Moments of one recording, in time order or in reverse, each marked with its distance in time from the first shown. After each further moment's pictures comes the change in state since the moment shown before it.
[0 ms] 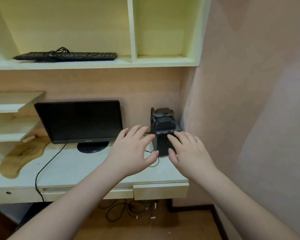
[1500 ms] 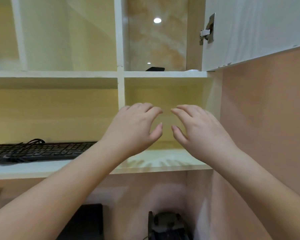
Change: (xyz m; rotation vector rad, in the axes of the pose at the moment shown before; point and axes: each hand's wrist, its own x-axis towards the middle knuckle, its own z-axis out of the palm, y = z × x) left_hand 0.323 -0.099 -0.156 0.135 0.571 0.114; right_hand 0.345 0.083 -0.121 -0.077 0.522 -0.112
